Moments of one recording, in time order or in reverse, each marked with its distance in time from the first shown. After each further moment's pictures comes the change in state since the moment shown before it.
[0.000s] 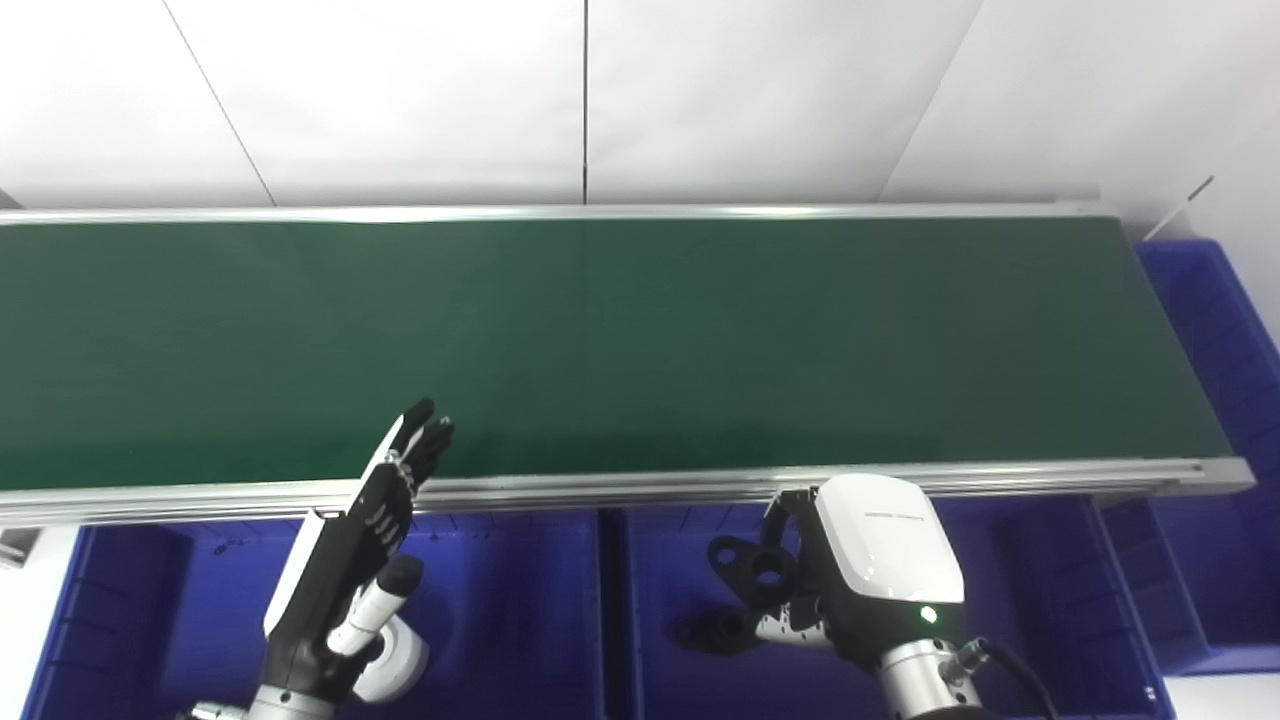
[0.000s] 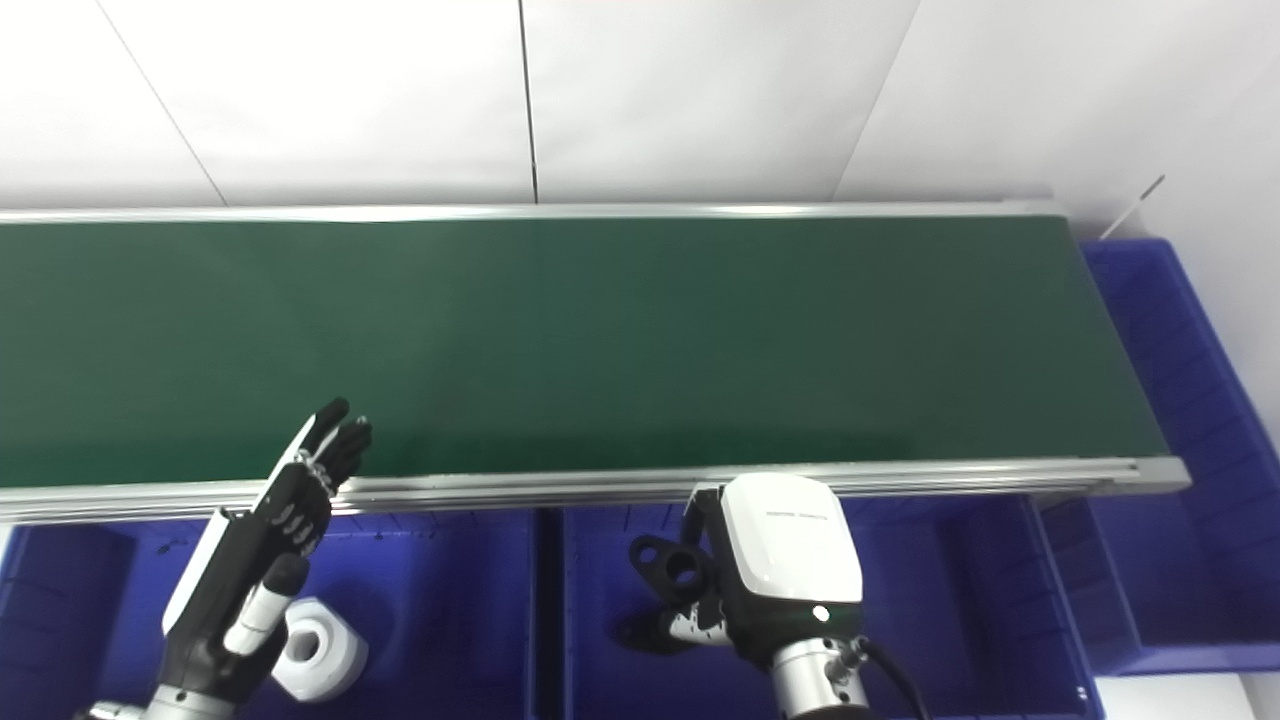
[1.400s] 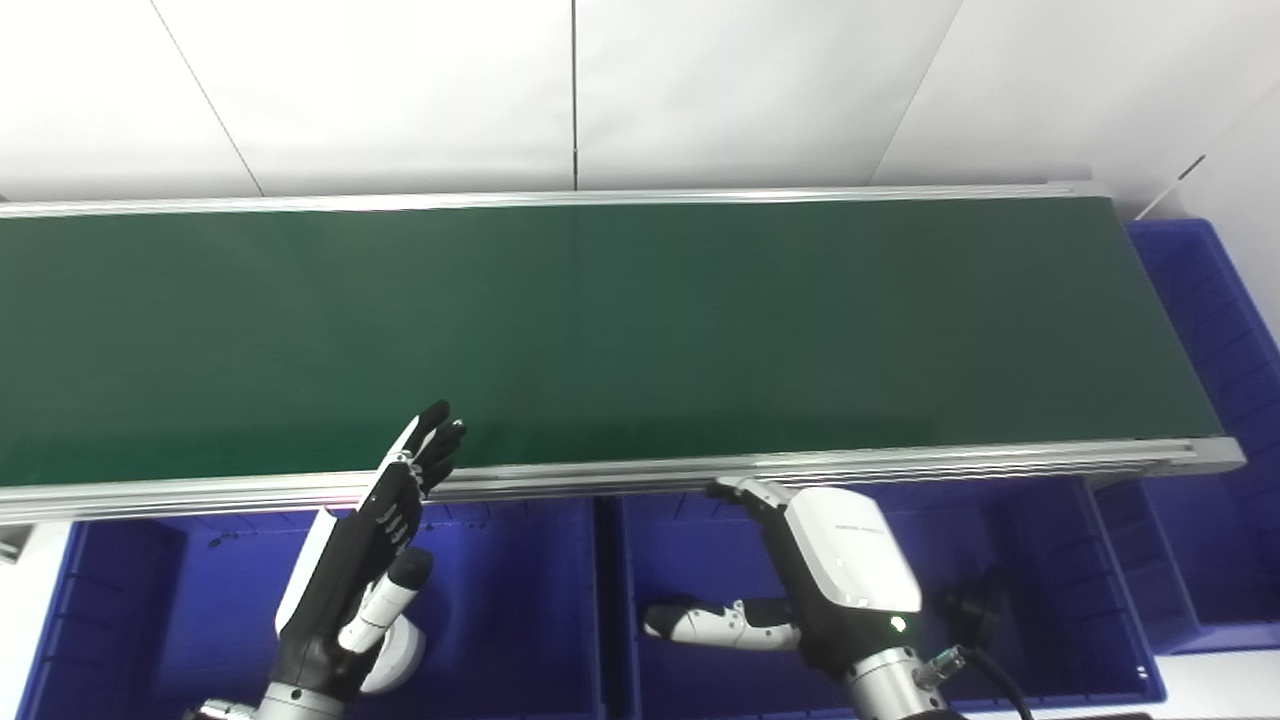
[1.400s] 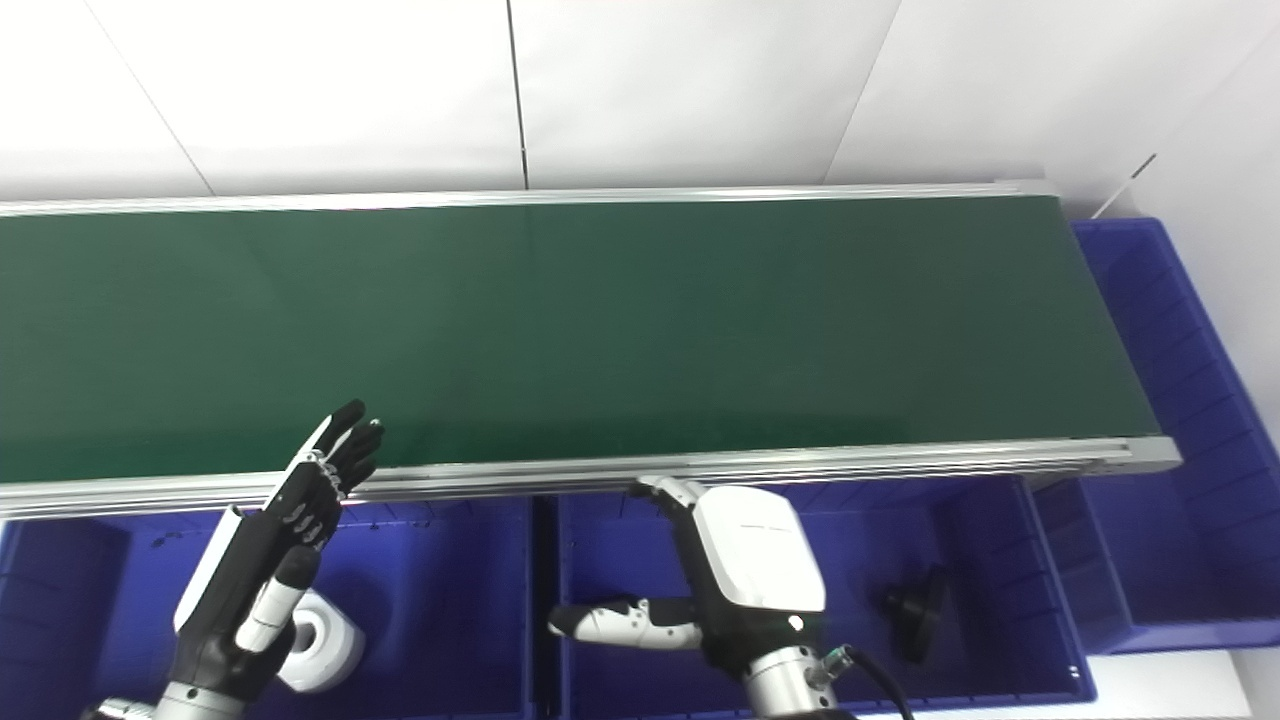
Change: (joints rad) left arm 0.016 -0.022 -0.009 -0.002 0.048 0.035 -0.015; right arm 0.032 0.032 -0.049 0.096 0.449 -0.075 -0.116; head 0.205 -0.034
